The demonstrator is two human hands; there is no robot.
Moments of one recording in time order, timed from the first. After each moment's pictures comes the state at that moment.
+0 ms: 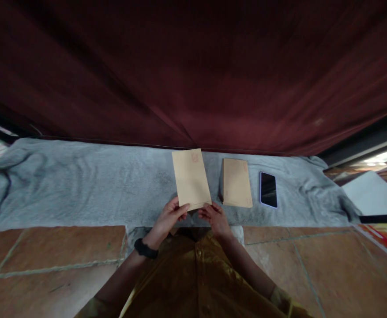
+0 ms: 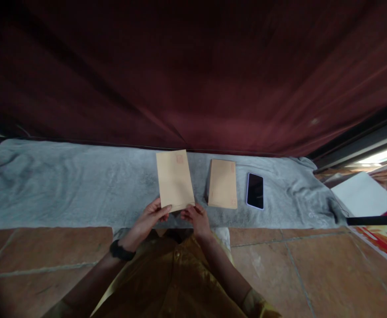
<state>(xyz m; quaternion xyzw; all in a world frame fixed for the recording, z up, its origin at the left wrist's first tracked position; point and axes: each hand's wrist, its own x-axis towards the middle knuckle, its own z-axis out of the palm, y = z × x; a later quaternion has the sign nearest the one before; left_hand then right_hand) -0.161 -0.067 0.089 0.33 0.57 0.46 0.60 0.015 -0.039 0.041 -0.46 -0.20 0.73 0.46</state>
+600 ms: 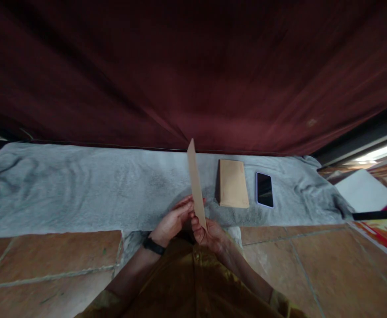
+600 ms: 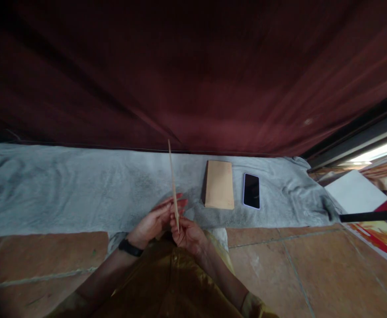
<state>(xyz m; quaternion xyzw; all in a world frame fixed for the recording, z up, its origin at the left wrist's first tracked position) -0.136 -0.057 0.097 0.26 0.43 0.48 0.72 0.017 -0.056 0.061 -0.29 -0.06 0.91 0.29</state>
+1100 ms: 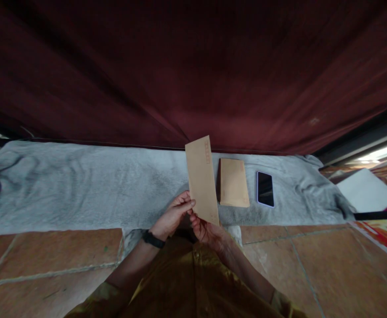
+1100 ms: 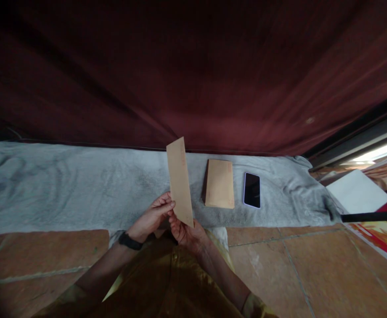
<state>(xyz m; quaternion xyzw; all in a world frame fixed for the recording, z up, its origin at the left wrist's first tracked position) -0.137 -0.045 0.100 0.31 0.41 0.49 0.71 0.020 -0.058 0.069 -0.27 -0.07 0.91 0.31</state>
